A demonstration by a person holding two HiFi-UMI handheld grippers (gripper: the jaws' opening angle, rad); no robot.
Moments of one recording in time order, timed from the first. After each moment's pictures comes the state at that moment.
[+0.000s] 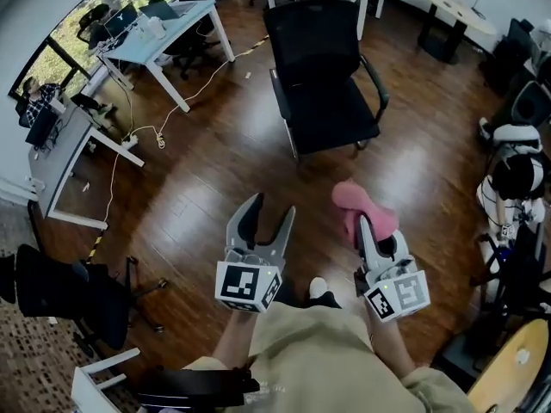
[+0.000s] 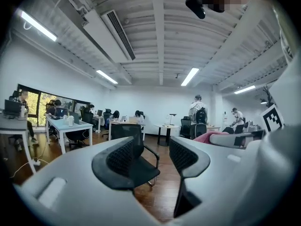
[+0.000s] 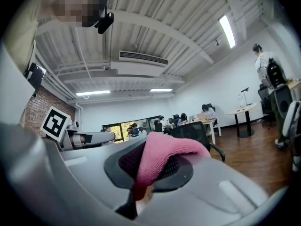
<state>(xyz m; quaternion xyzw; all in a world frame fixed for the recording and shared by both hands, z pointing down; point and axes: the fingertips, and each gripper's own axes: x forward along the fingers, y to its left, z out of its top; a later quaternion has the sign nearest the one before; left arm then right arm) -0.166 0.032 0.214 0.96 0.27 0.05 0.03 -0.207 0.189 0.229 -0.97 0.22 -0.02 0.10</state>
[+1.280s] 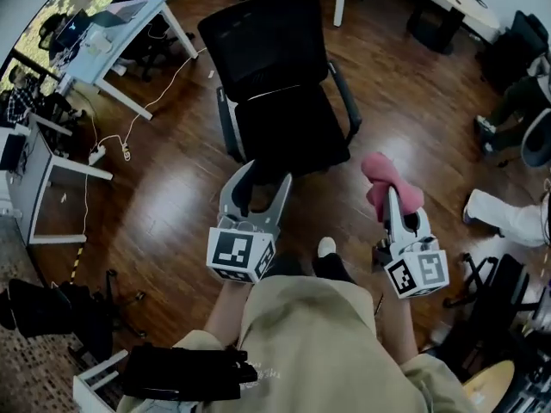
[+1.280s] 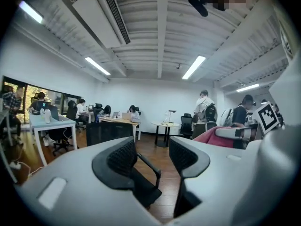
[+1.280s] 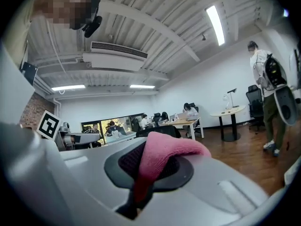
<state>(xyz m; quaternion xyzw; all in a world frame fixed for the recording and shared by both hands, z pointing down) 0.149 0.281 0.249 0.95 0.29 0.08 0.03 0.093 0.496 0.260 -0.98 0.13 -0.06 0.11</state>
